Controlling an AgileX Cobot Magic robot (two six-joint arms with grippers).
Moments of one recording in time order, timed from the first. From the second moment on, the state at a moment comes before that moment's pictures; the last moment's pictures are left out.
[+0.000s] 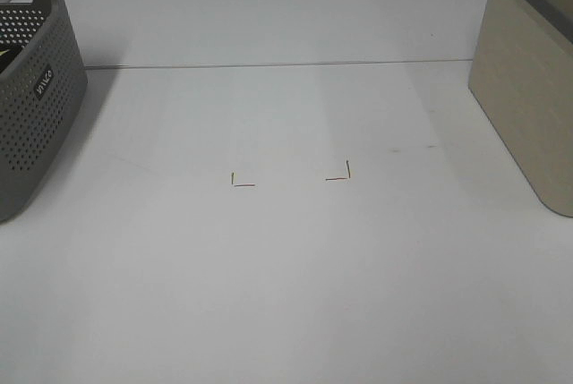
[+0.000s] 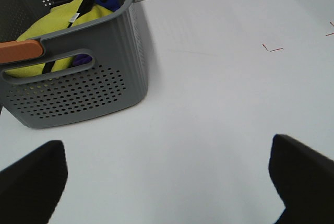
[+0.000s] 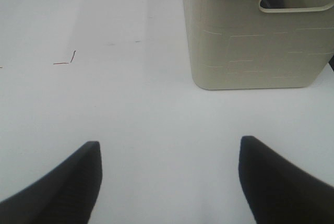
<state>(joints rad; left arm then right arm) -0.03 0.00 -0.51 -0.08 1.04 0.16 -0.04 0.00 -0.50 0.03 1.06 -0.03</state>
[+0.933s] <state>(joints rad) -0.03 0.00 -0.51 -0.08 1.04 0.16 0.01 0.00 -0.50 0.03 1.06 -0.03</state>
